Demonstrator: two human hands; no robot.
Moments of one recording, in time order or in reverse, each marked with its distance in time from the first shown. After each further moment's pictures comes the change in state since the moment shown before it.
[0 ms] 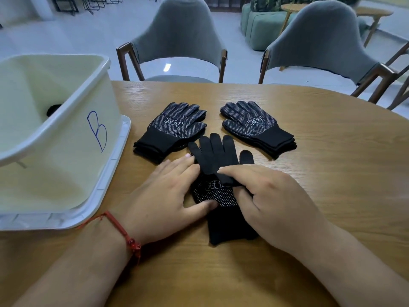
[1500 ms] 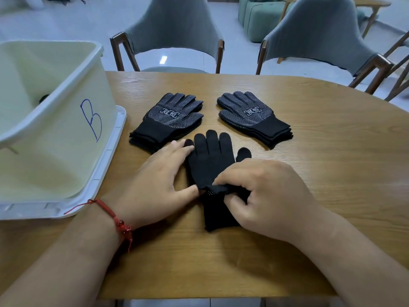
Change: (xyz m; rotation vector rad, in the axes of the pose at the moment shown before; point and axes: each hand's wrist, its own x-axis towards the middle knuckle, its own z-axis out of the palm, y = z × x) left_hand -0.004 -0.004 -0.003 -0.183 0.034 -0.115; right_hand -0.003 -0.009 -0.008 -0.055 -0.094 -0.051
